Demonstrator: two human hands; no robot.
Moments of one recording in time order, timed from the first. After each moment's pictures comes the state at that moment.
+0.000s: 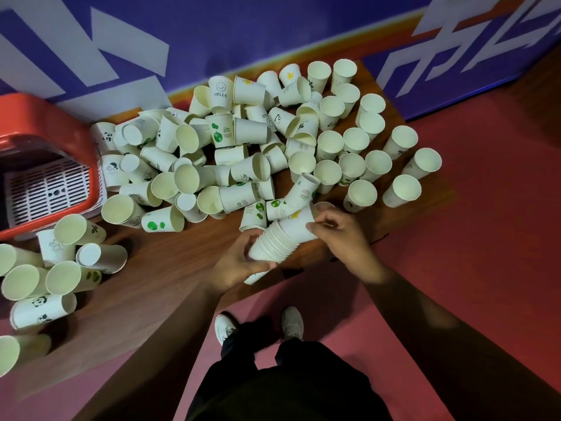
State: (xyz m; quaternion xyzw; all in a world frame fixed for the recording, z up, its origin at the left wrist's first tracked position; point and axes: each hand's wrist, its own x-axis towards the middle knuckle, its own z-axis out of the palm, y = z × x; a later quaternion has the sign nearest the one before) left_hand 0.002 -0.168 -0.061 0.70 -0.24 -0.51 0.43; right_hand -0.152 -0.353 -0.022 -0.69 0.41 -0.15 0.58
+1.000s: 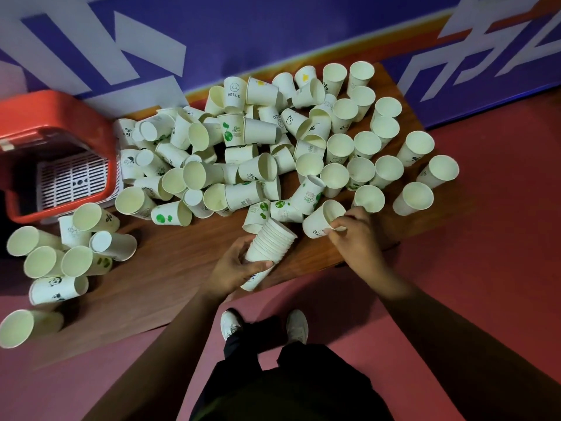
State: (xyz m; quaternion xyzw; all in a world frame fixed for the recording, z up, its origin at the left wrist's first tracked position) left_hand -0.019 -0.158 -0.068 0.72 -0.14 -0.48 0.48; right_hand -0.180 -0.393 -0.072 -0.87 0.35 -0.18 0.30
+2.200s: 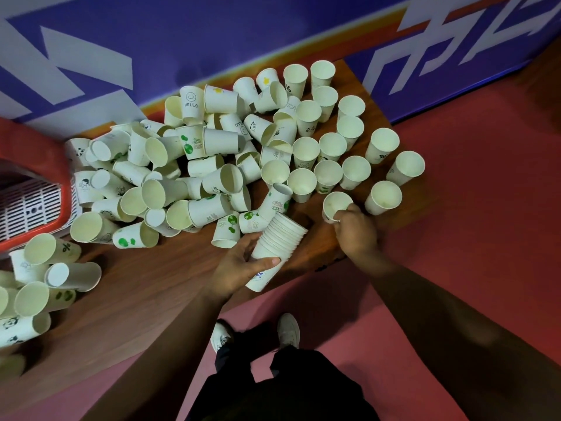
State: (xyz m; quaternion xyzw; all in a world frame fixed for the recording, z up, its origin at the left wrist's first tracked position) left_hand -0.042 -0.241 -0.056 0.69 -0.17 -0.52 0.47; right_hand -0.196 -0.470 -0.092 -0.89 0.44 0.03 0.14
